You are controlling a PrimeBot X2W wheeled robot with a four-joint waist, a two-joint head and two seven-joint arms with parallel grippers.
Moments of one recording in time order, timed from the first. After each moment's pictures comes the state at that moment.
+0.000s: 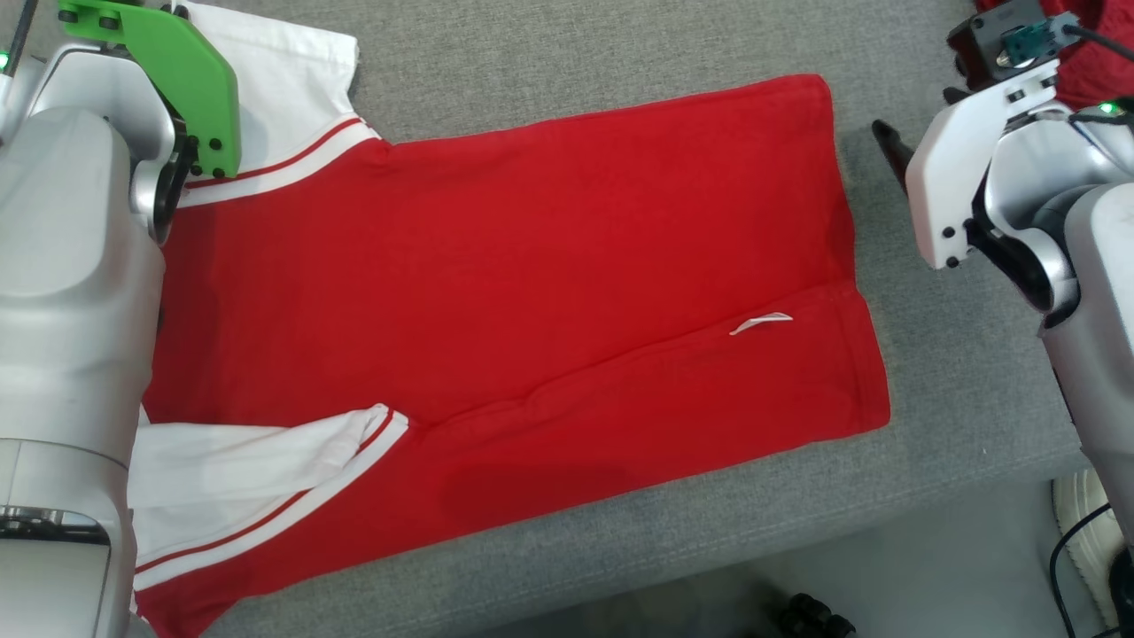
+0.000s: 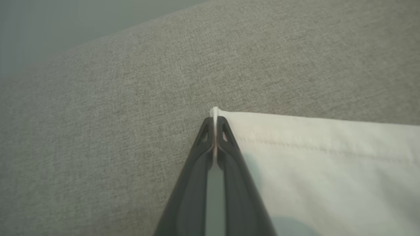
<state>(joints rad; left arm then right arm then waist) -1.15 0.26 -0.35 0.96 -0.25 -0.09 0.27 -0.77 -0.38 0.25 0.23 0.23 0.13 0.71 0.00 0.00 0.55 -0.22</state>
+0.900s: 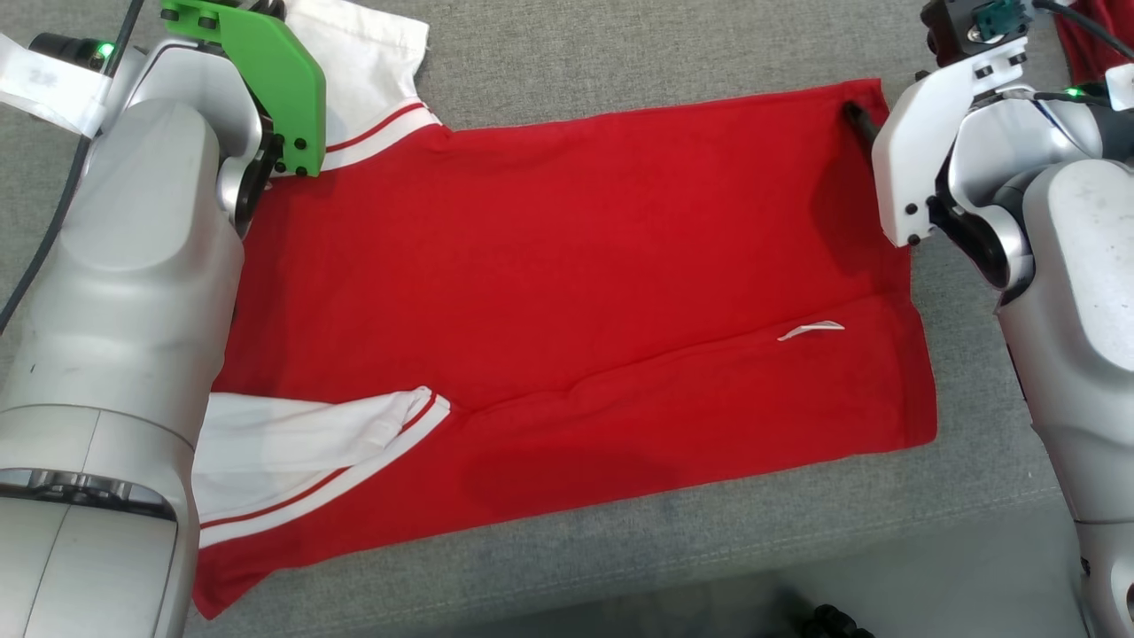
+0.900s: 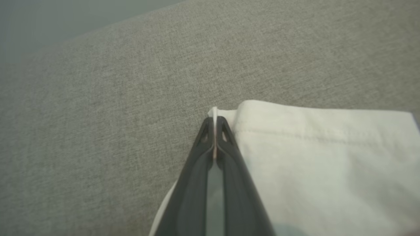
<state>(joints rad) -1.21 0.15 -0.41 1.10 -0.28 -0.11 0.16 -0.83 -0.28 0.21 0.31 0.17 0.13 0.70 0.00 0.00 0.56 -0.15</state>
